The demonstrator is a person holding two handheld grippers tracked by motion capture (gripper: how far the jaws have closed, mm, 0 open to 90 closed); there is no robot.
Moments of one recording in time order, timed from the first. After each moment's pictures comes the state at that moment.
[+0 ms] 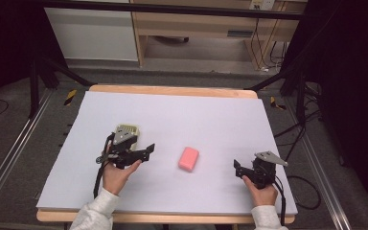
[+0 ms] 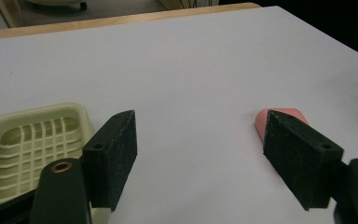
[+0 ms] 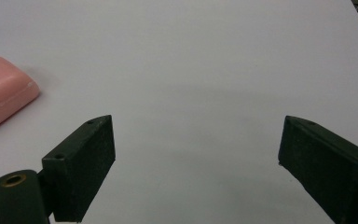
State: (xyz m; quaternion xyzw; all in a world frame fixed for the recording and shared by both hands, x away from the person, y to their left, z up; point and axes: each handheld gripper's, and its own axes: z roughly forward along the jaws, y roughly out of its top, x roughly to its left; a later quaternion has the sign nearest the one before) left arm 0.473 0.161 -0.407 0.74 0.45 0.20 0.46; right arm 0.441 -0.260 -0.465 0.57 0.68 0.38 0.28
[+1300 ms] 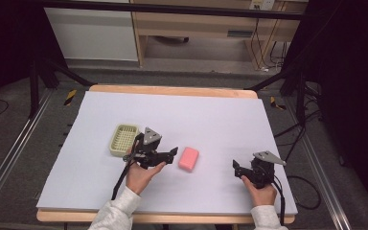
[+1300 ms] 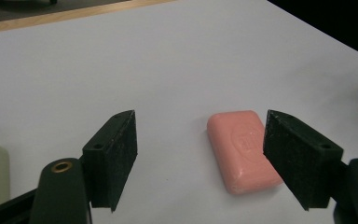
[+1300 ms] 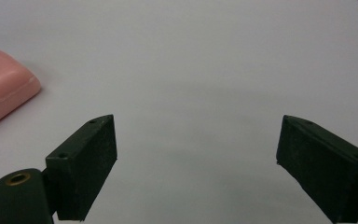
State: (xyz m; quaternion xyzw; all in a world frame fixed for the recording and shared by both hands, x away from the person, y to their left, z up) left arm 0.477 0.095 -0.413 0.77 0.42 0.18 0.45; right arm 0.442 -0.257 -0.466 0.56 0.68 0.38 0.27
